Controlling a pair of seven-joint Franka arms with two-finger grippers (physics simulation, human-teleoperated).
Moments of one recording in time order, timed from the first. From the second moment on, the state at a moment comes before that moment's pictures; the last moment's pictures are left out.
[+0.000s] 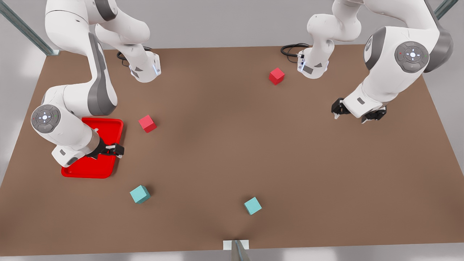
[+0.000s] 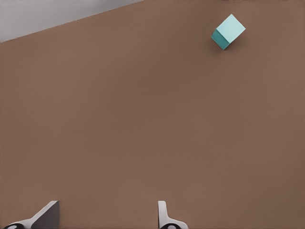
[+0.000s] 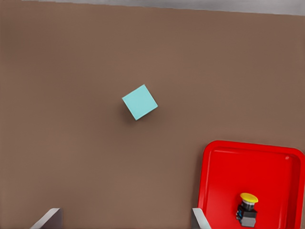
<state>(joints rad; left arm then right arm) -0.25 0.13 0.02 -1.40 0.06 1.49 0.02 -0.02 0.30 0.15 -1.46 -0.07 1.76 0.10</state>
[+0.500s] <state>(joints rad) -0.25 0.13 0.02 -1.41 0.06 1.52 0.01 -0.31 0.54 0.14 -1.47 -0.07 1.72 0.04</state>
